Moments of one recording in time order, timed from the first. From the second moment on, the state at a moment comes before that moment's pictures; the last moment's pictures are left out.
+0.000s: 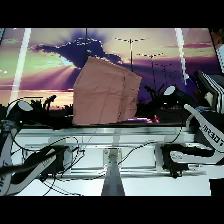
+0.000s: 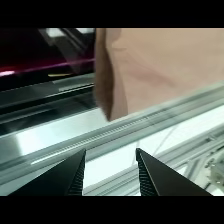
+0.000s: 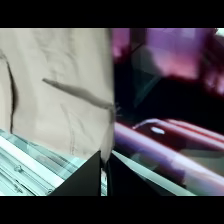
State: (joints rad) left arm 0.26 -1.03 0.43 1.05 -1.34 -1.08; right arm 0.12 -1.44 0.68 -0.83 1.13 1.22
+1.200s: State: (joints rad) left arm 0.23 -1.10 0.77 0.67 -1.16 -0.87; right arm 0.12 -1.22 0.90 -0.79 1.11 1.10
